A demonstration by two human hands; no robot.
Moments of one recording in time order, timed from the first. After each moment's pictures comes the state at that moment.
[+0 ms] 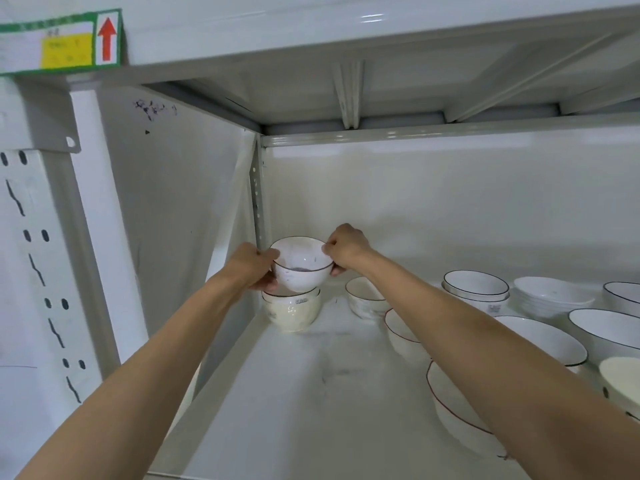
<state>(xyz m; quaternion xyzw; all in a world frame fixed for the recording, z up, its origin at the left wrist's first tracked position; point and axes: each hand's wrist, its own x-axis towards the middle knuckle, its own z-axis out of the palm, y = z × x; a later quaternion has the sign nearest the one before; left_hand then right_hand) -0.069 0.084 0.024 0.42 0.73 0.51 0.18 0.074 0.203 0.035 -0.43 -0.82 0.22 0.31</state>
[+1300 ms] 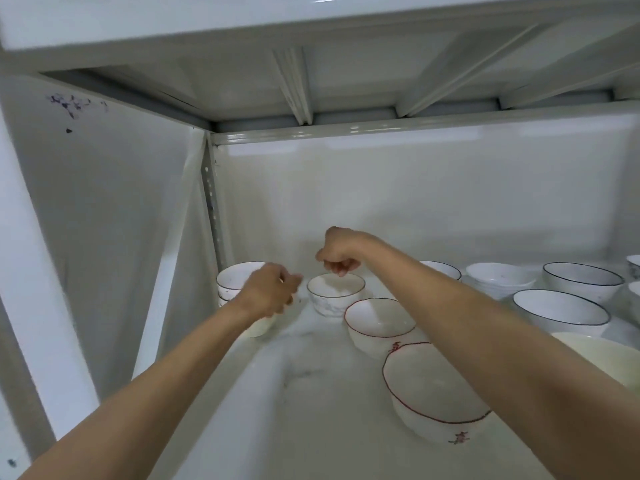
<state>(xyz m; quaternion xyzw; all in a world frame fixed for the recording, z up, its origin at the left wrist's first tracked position) 0.011 0.111 -0.007 0.58 0.73 0.36 0.10 0.131 0.222 0.046 -0.51 -0.83 0.17 0.12</state>
